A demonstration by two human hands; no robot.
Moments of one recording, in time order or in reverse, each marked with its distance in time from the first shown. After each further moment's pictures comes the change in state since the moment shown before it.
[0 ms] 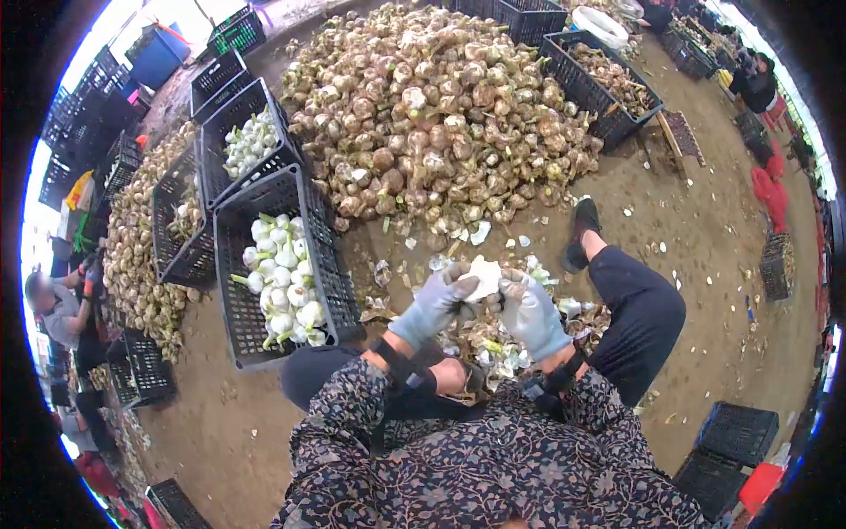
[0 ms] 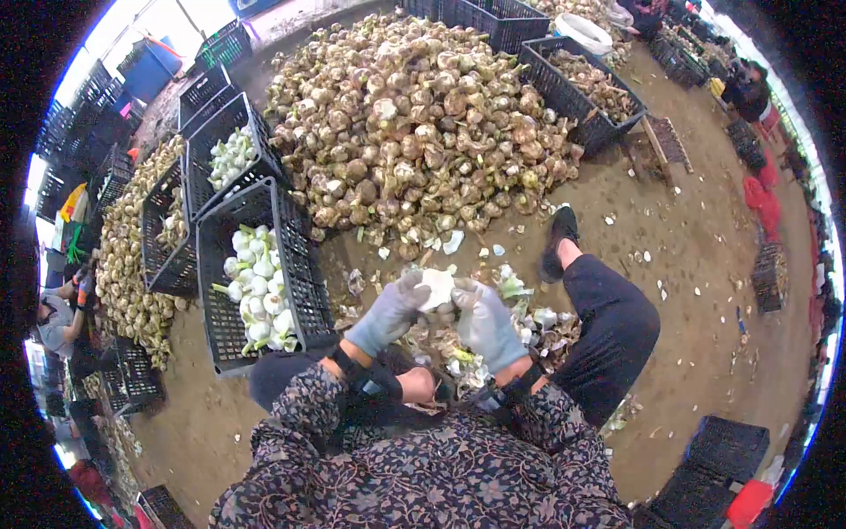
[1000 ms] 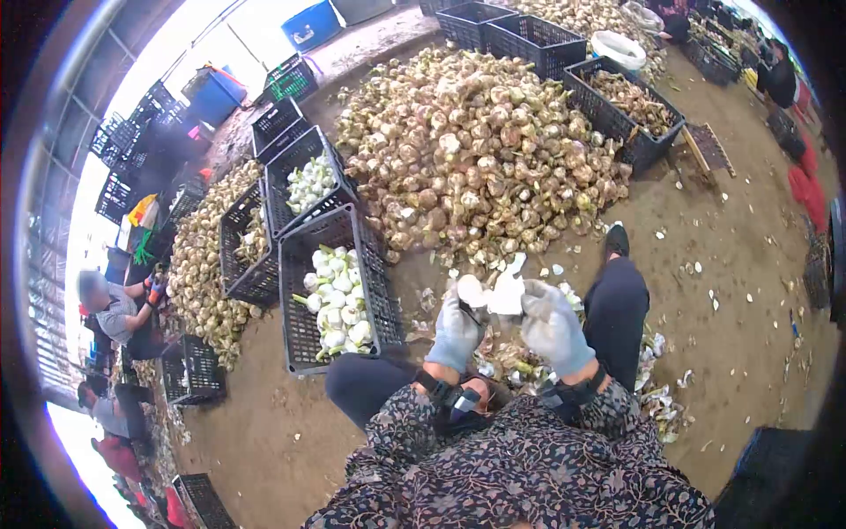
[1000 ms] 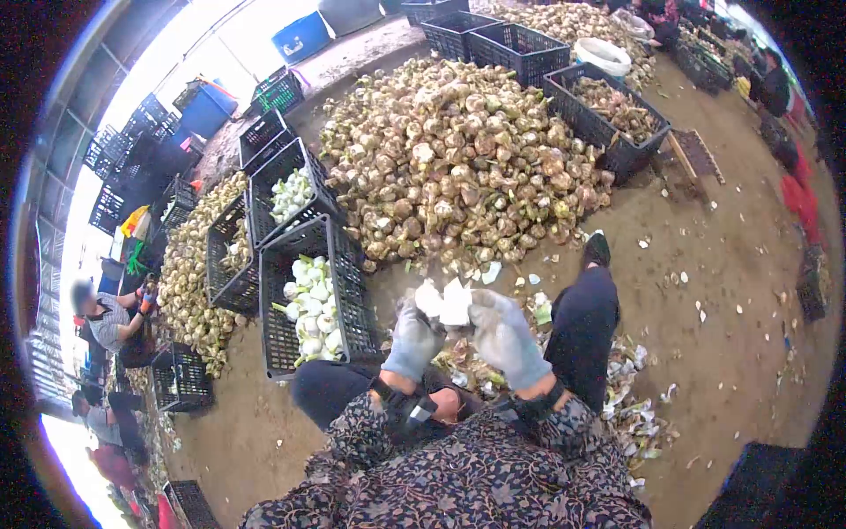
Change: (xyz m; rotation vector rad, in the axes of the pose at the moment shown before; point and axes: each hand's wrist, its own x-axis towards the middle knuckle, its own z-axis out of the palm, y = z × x) left_hand -0.002 -0.011 0.045 -0.368 0.518 0.426; right_hand -0.031 -0.041 0.032 -0.008 -0.324 -0.139
